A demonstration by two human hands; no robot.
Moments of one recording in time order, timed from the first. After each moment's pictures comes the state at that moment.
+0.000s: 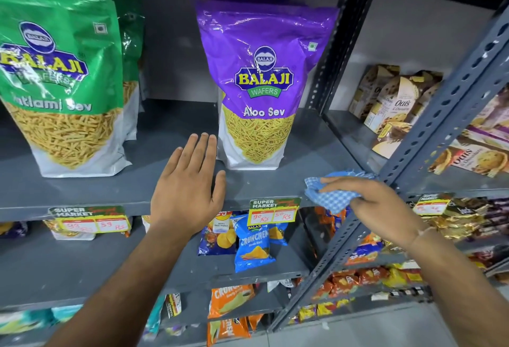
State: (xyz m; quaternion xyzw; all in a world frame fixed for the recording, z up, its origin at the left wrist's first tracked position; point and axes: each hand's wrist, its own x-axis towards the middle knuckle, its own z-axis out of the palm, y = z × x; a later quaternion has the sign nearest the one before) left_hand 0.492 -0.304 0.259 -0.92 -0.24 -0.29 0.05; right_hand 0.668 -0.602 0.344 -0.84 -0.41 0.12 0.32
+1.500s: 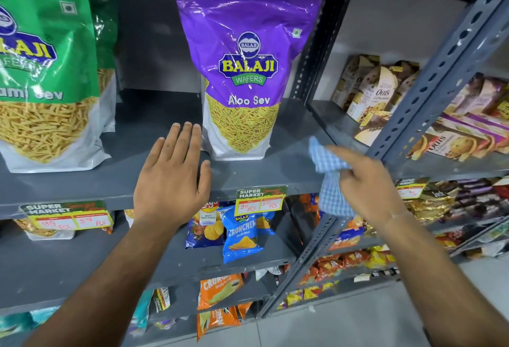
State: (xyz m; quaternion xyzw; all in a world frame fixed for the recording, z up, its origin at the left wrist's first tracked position) left_hand 0.493 -0.304 0.257 -0.91 -0.23 -0.33 0.04; right_hand 0.658 -0.595 0.353 -0.90 -0.31 -0.02 0.30
